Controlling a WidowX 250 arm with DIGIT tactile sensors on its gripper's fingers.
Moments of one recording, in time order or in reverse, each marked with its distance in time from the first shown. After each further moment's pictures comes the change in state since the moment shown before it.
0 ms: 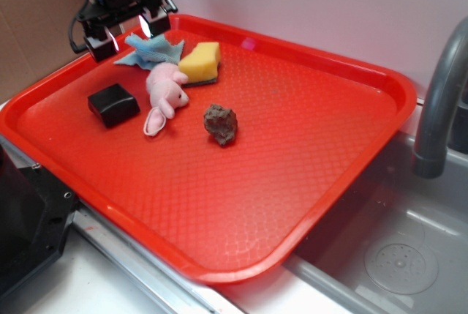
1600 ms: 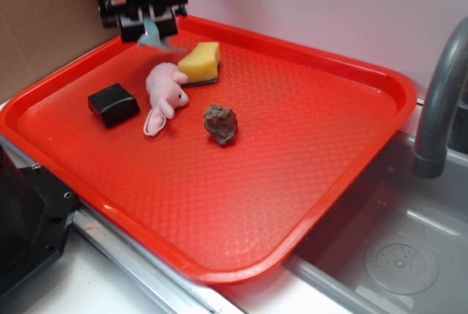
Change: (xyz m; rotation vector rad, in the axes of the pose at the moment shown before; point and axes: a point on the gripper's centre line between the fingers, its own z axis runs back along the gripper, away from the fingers) arm -0.026 -0.021 0.060 0.004 0.187 -0.397
